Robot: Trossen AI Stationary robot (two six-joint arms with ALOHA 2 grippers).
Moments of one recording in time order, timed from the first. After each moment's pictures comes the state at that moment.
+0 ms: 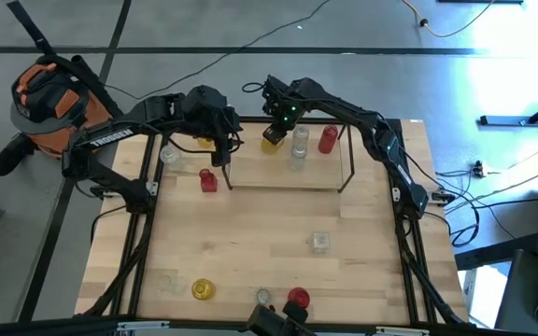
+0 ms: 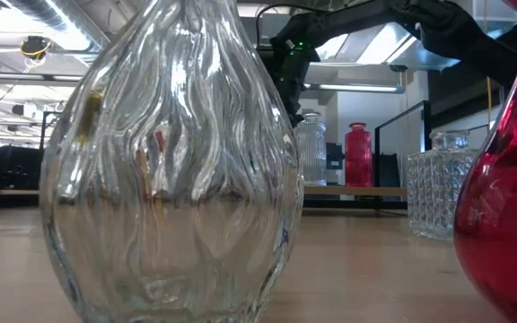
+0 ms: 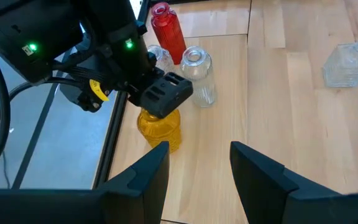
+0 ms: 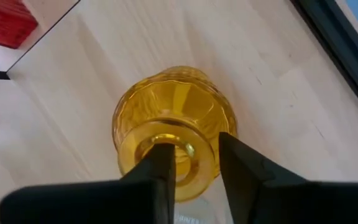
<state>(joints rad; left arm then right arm) 0.32 1.39 1.59 -0.95 -0.04 0.27 -0.50 2.31 2.31 -1.28 -0.19 0.12</state>
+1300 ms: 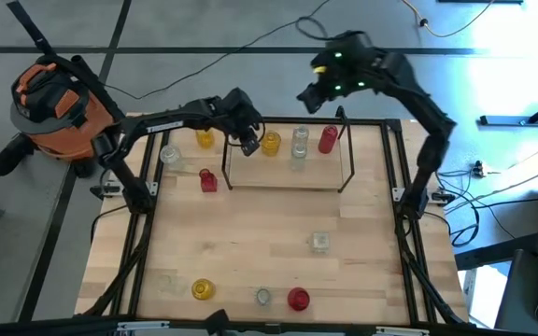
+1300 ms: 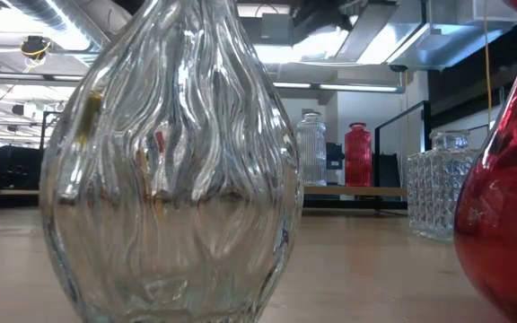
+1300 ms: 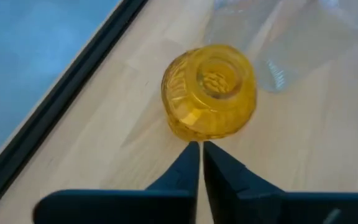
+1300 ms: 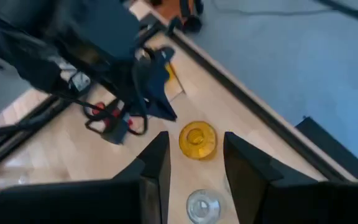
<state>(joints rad) 0.56 1.68 1.33 -0.57 0.11 -0.02 -0.52 1.81 2.36 -1.28 -0.14 0.27</state>
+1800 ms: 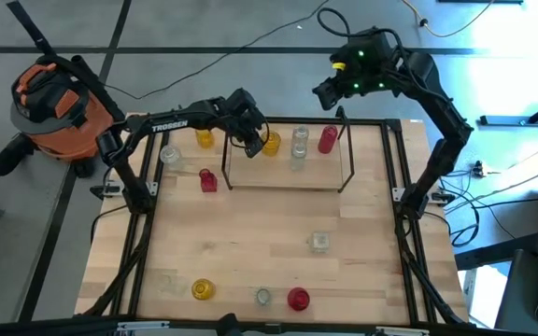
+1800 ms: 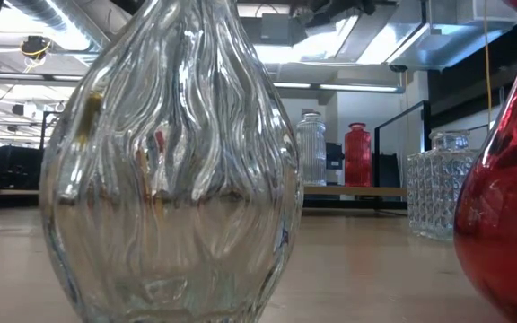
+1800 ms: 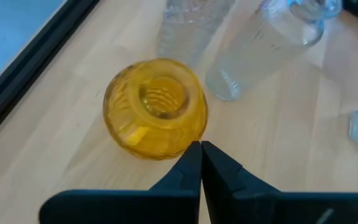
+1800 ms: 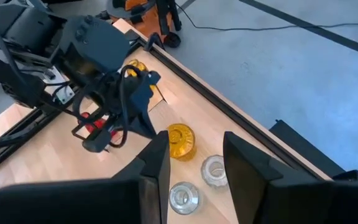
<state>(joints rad) 0.56 1.72 1.34 -0.52 0.29 -0.05 -0.52 1.72 2.35 -1.33 -0.03 0.29</state>
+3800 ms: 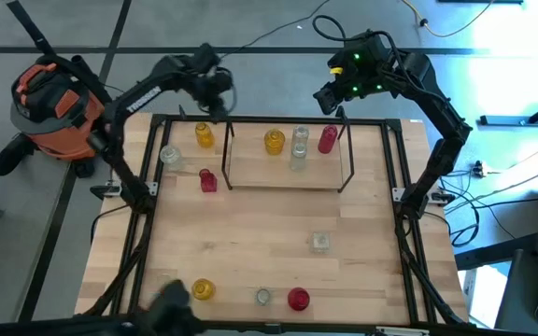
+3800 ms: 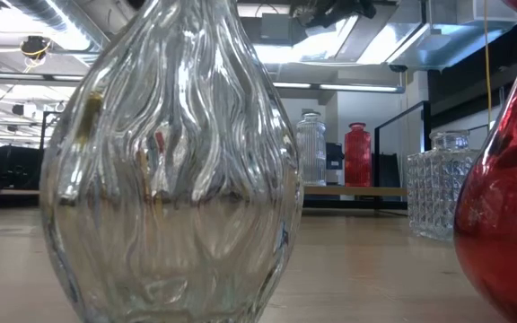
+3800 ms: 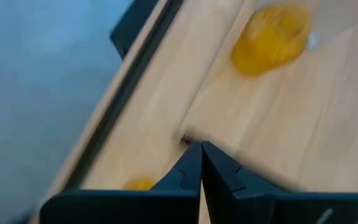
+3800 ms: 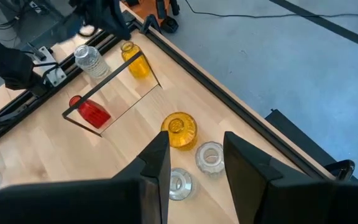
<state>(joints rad) 0.88 1.67 1.68 -1.15 0.25 0.30 -0.52 1.72 2.33 -1.37 -0.03 0.25</state>
